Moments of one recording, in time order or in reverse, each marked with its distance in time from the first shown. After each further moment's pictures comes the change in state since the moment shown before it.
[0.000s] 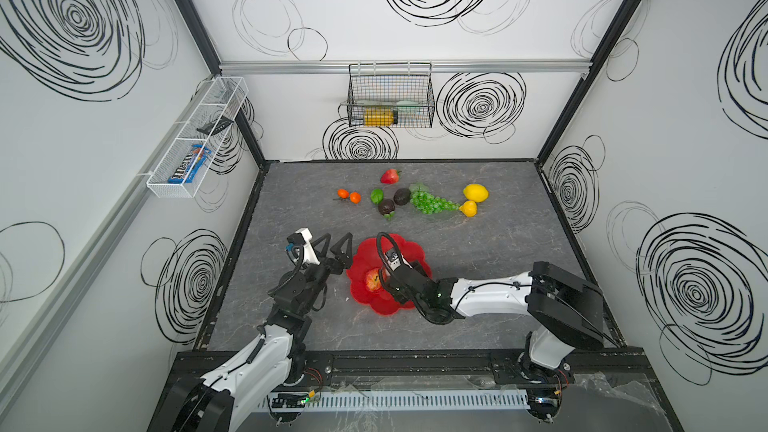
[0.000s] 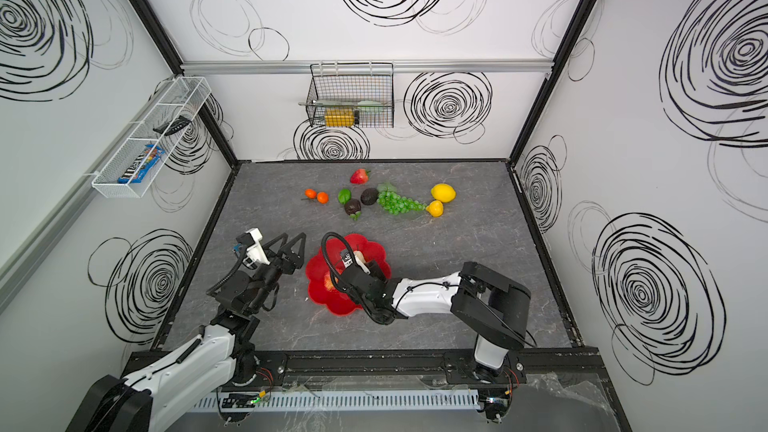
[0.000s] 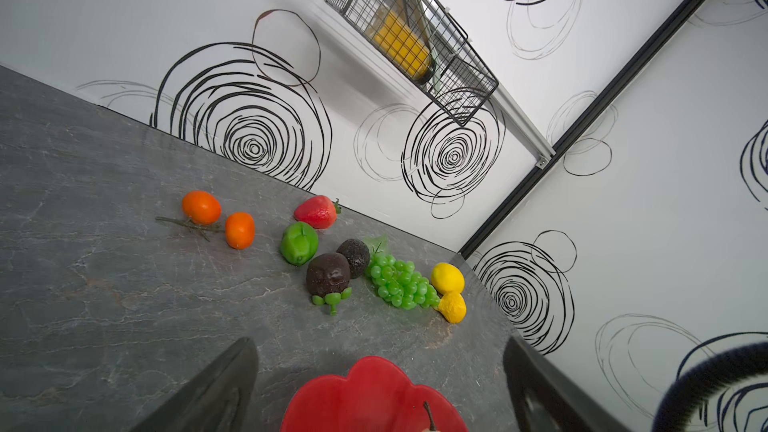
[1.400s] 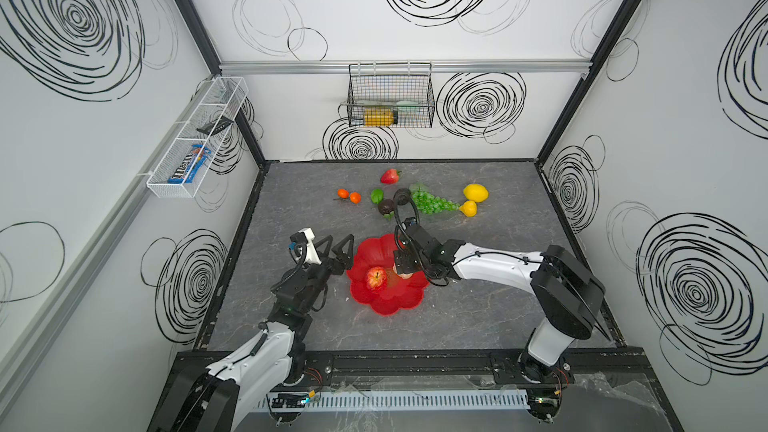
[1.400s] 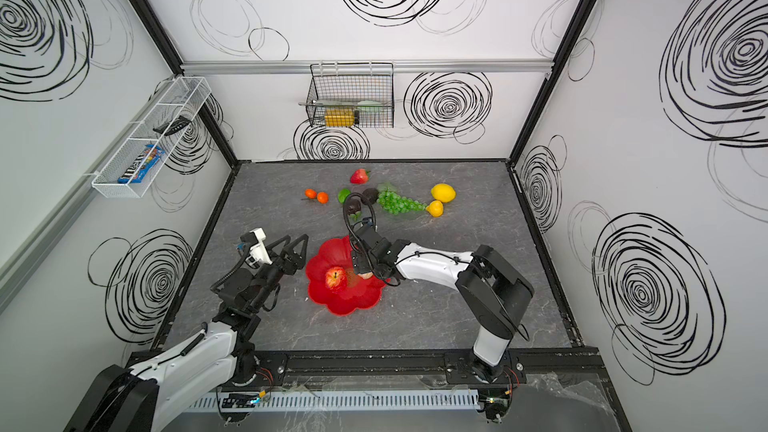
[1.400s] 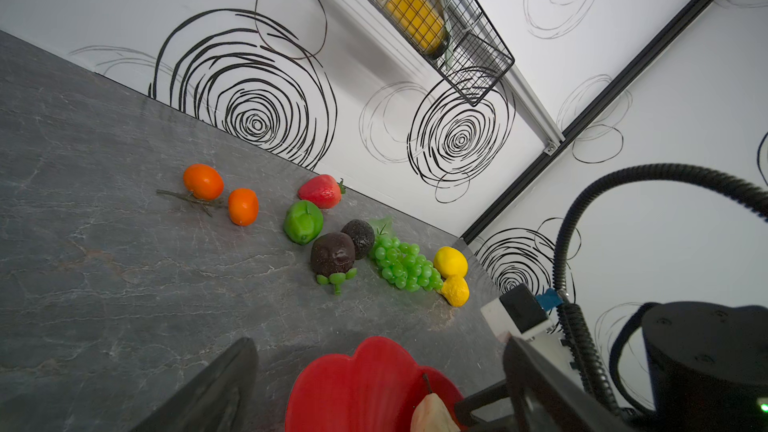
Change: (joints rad) left arm 0.013 0.056 0.000 0.008 0.040 -0.019; right arm -0.230 0.042 0.233 -0.369 -0.281 0.259
